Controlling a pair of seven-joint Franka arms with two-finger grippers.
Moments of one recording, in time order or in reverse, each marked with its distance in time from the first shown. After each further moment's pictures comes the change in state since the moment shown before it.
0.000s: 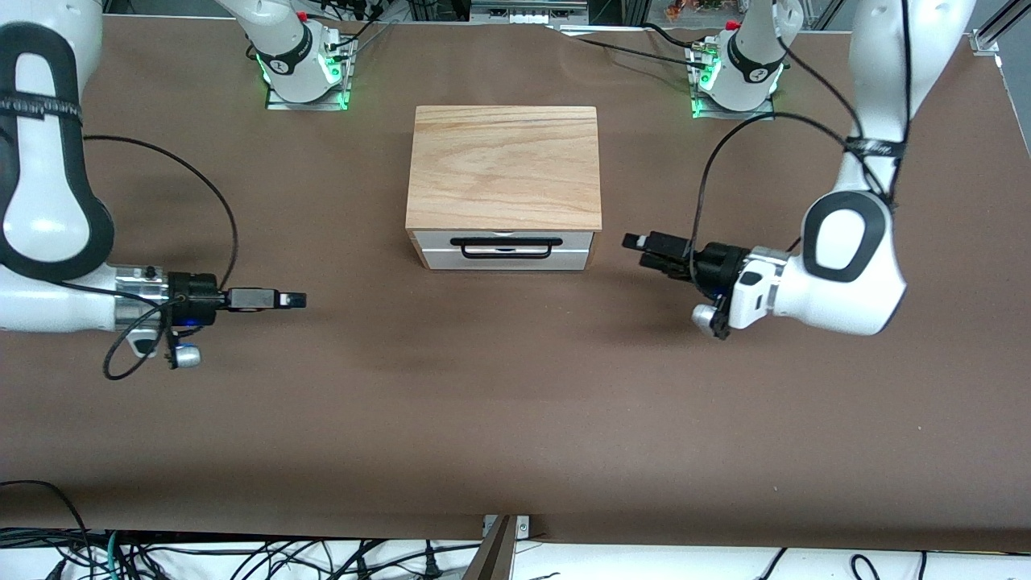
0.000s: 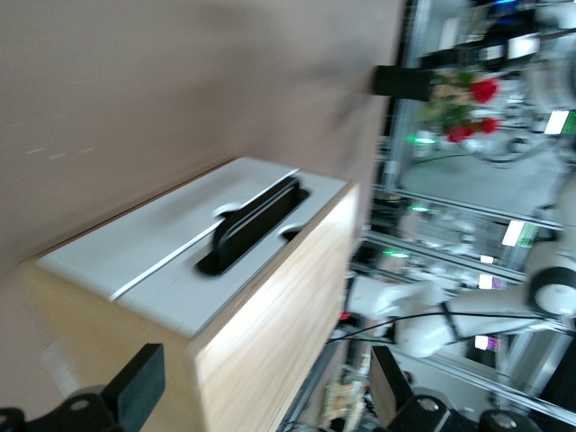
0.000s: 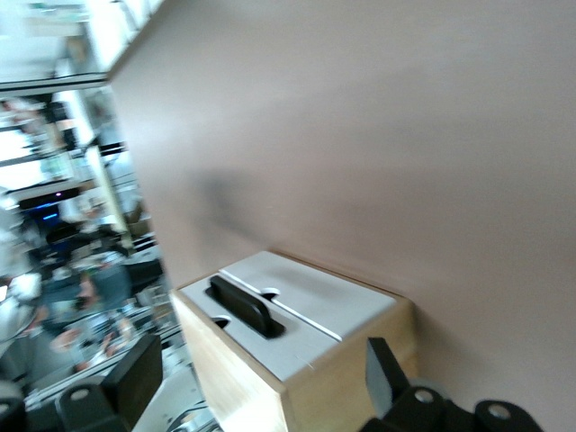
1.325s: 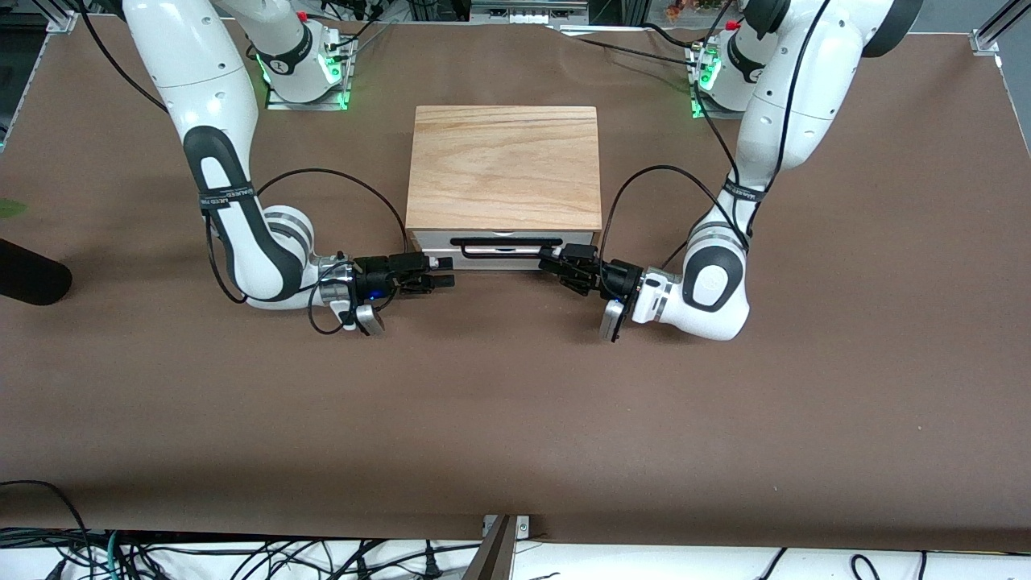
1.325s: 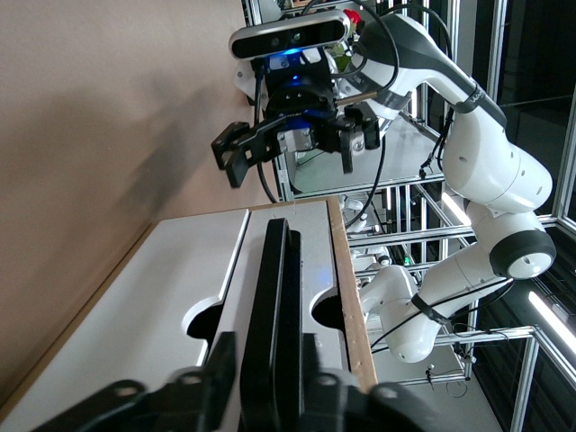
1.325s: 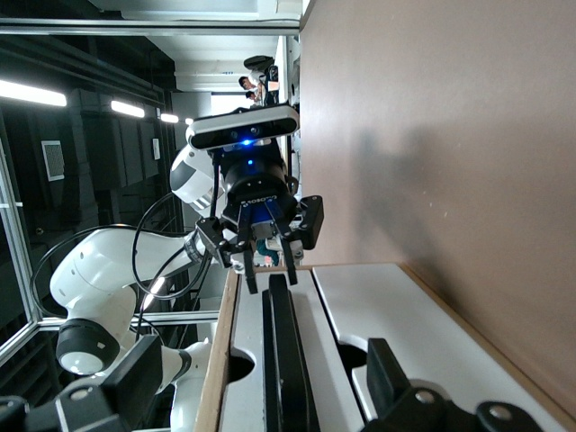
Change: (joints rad) left arm -0.164 0.283 0.001 -0.004 -0.373 0.042 0.589; right arm 0.287 0.146 0.021 -0.285 0.619 0.042 -0.625
